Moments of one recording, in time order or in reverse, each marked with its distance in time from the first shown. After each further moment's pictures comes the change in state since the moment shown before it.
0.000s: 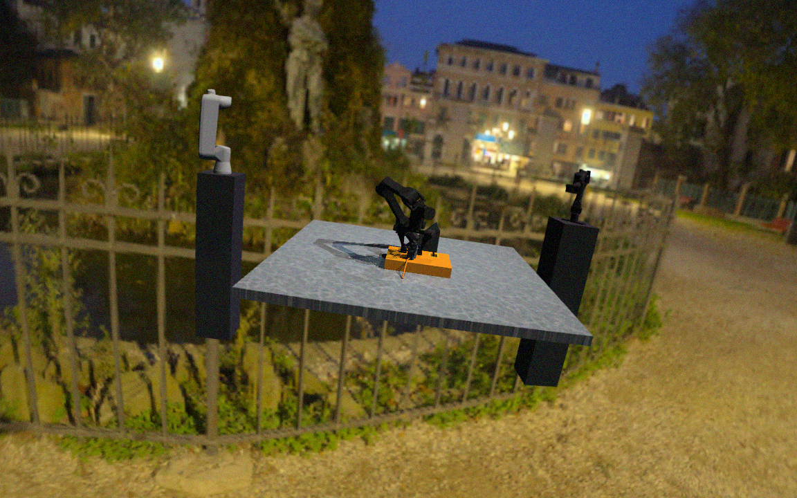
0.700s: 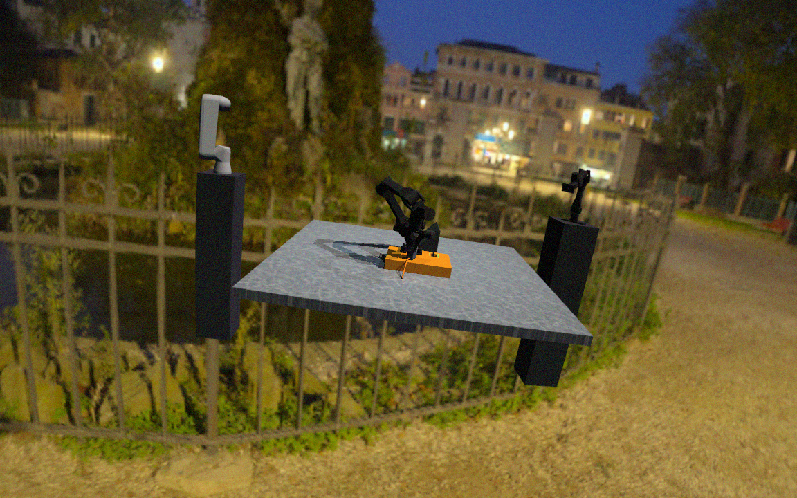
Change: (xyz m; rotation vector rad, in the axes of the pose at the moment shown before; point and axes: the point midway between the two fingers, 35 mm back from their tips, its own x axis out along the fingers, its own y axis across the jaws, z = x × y) arm 0.002 0.001 0.001 -0.006 -0.002 0.005
